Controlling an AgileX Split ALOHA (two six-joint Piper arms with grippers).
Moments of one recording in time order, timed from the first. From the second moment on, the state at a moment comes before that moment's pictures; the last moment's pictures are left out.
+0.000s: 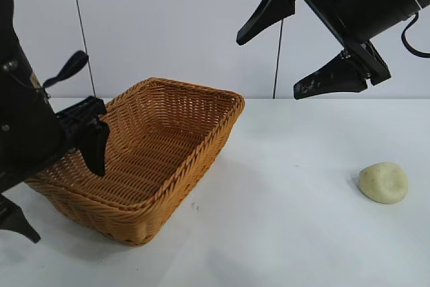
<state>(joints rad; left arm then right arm) -0.48 1.83 -0.90 -0.03 0.49 -1.49 0.21 1.60 -1.03 1.00 0.71 -0.44</state>
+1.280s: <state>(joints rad) -0.24 1.84 -1.02 -0.46 0.63 -0.57 0.21 1.60 -1.03 1.00 0.71 -0.44</state>
